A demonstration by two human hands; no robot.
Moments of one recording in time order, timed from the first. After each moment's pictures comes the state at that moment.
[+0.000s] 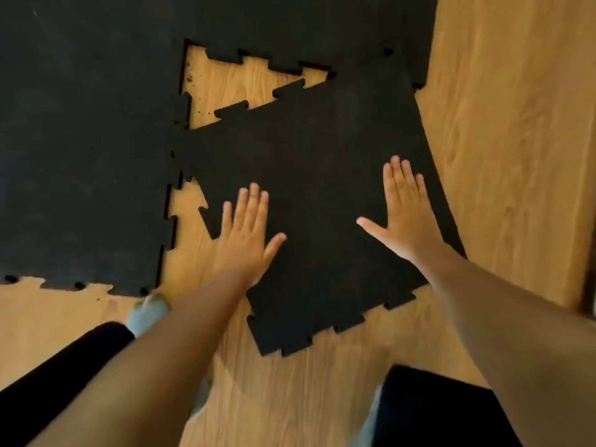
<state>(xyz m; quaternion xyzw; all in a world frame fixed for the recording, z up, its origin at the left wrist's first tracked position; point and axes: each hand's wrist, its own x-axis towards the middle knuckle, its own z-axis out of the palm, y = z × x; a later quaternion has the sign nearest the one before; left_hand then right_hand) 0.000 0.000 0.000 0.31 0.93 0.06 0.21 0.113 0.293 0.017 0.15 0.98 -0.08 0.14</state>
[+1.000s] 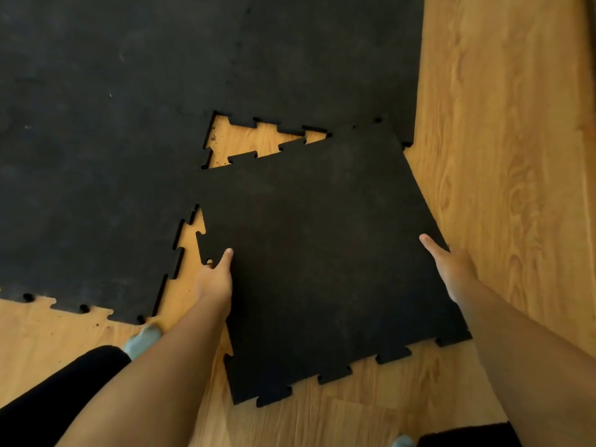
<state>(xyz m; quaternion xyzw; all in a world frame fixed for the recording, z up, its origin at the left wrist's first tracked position) -0.007 -0.018 -0.012 -0.37 0.81 0.37 0.26 0.159 0.368 -0.026 0.66 0.64 -0.39 0.07</state>
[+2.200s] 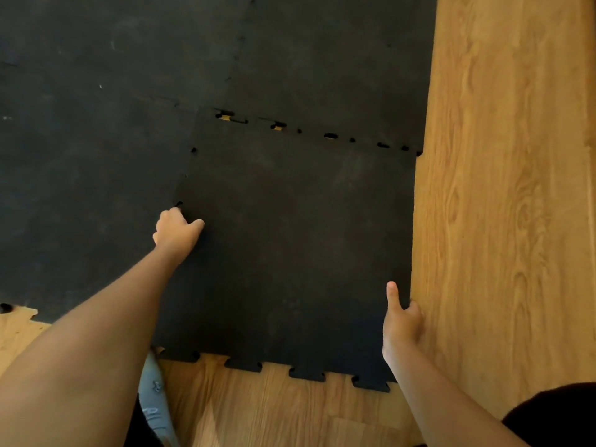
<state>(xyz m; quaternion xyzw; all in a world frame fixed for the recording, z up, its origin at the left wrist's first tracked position) -0.128 -0.038 -0.006 -0.11 0.94 0.20 0.25 0.172 0.227 -0.040 0.70 0.59 -0.40 -0.02</state>
